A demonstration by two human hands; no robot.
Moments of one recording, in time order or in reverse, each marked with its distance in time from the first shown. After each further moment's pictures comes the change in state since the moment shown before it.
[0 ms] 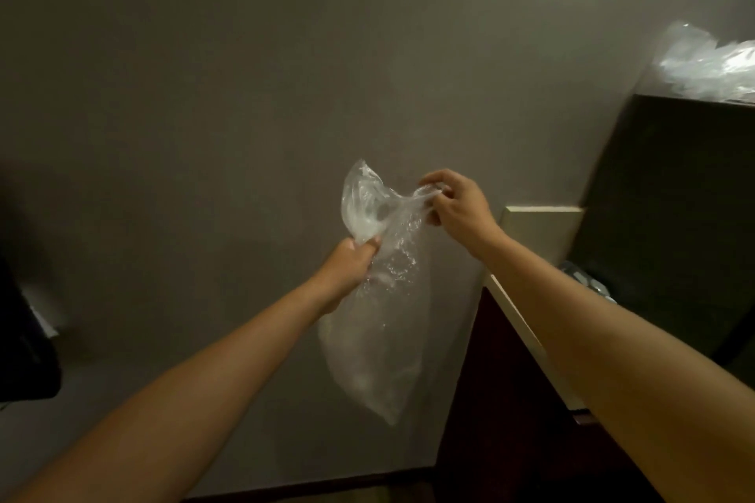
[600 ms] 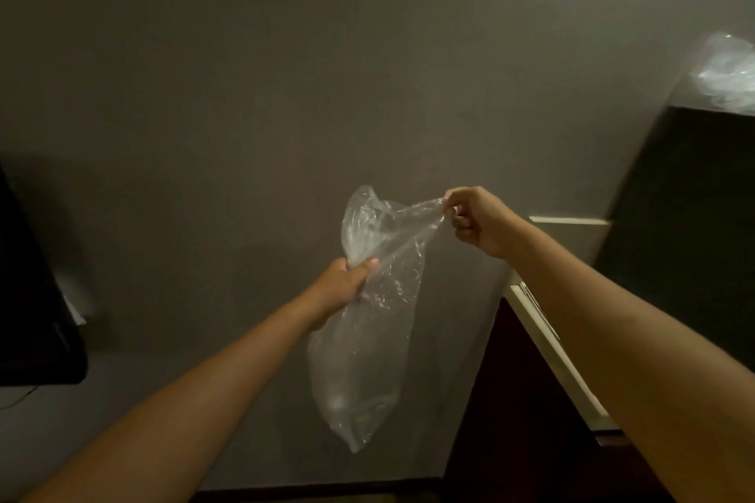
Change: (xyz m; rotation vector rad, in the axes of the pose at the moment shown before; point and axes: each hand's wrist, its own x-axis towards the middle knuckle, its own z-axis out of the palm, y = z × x) left_hand -0.014 -0.028 -0.039 0.057 0.004 -0.055; right_hand 0.023 -0.006 0.002 0.394 -0.239 0.431
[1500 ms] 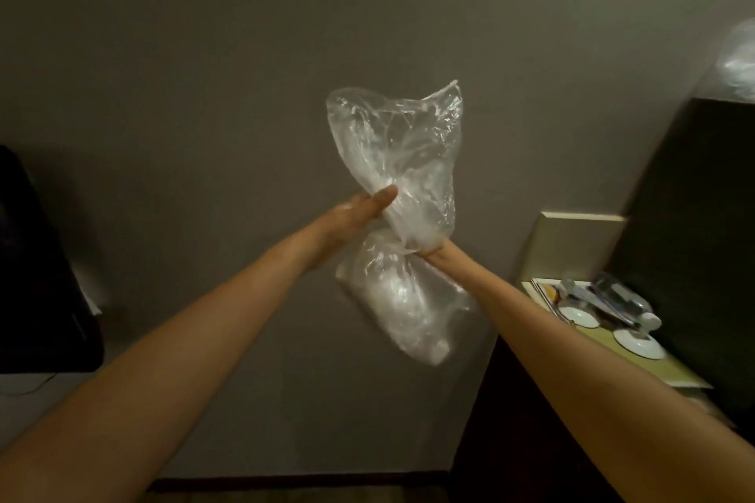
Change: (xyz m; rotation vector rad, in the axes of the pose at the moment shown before) left_hand 0.000 0.079 -0.030 -0.058 -0.198 0.154; right_hand -0.028 0.062 0.060 -0.338 -0.262 -0.453
